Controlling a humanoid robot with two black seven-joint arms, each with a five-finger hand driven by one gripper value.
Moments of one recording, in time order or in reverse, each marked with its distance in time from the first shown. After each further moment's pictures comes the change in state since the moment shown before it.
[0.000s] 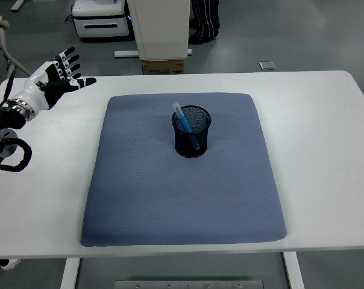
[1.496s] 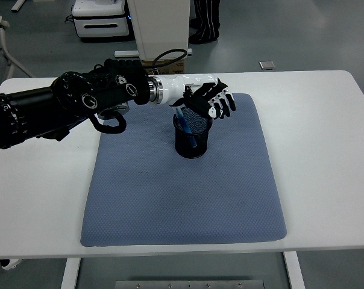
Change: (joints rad) left arm -0.594 -0.428 0.823 -0.057 0.024 -0.128 0.013; right arm 0.000 0.000 0.000 0.000 0.000 0.000 0.000
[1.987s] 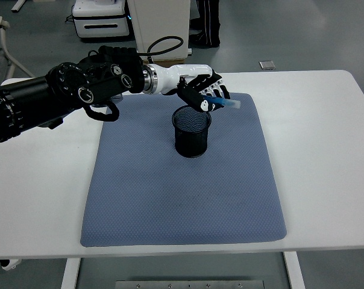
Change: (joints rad) left arm -0.022 0.002 0.000 0.039 0.086 -0.015 -0.004; right arm 0.000 0.000 0.000 0.000 0.000 0.000 0.000
